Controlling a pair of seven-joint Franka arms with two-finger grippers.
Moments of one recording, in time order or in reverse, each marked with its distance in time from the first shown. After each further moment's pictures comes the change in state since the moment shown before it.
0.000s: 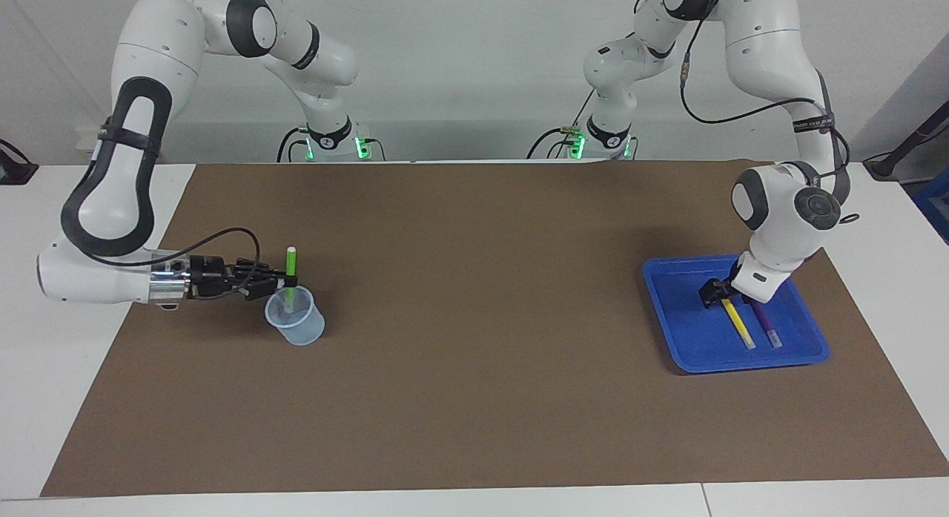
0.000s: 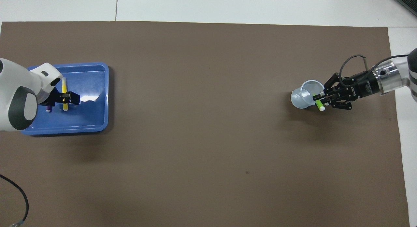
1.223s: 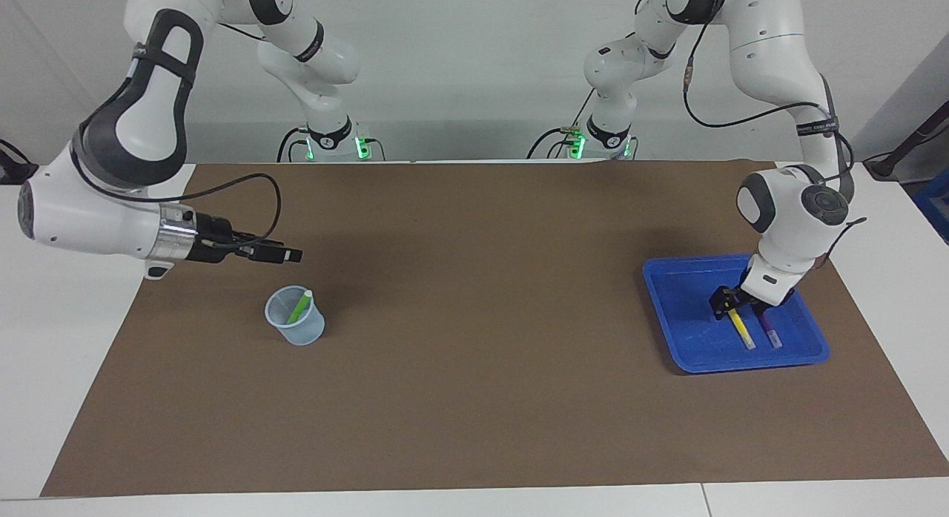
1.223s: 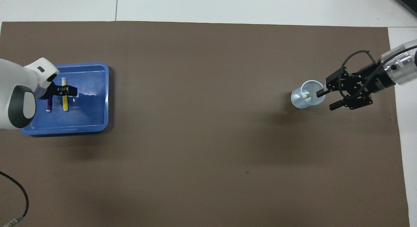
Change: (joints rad) left arm 0.010 0.038 -0.002 0.030 0.000 0.123 0.028; right arm 0.121 -0.218 0.009 0.028 -0.282 0.000 -0.065
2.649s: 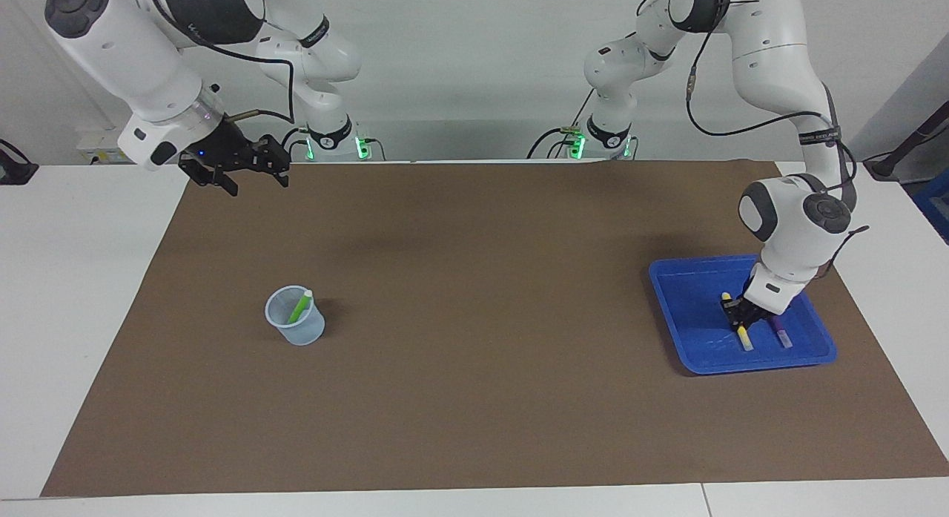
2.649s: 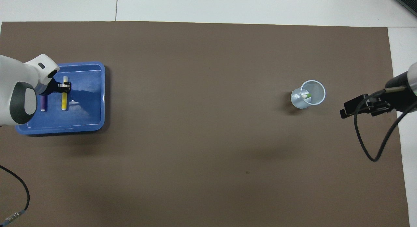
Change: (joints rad) left arm 0.000 0.038 -0.002 0.044 0.014 0.009 0.000; right arm 0.140 -0.371 0.001 -0.167 -0.380 0.064 -0.330
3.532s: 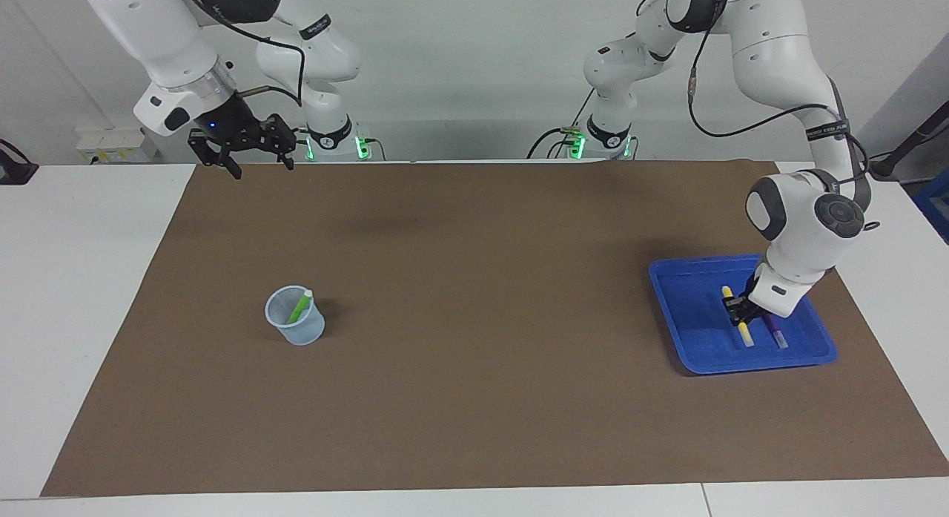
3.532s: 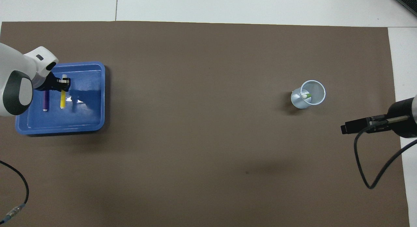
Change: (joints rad) left arm -0.020 -0.001 -0.012 0.103 0.000 -0.176 -0.064; right arm 0.000 -0.149 0.000 -0.187 -0.001 0.119 -0.026
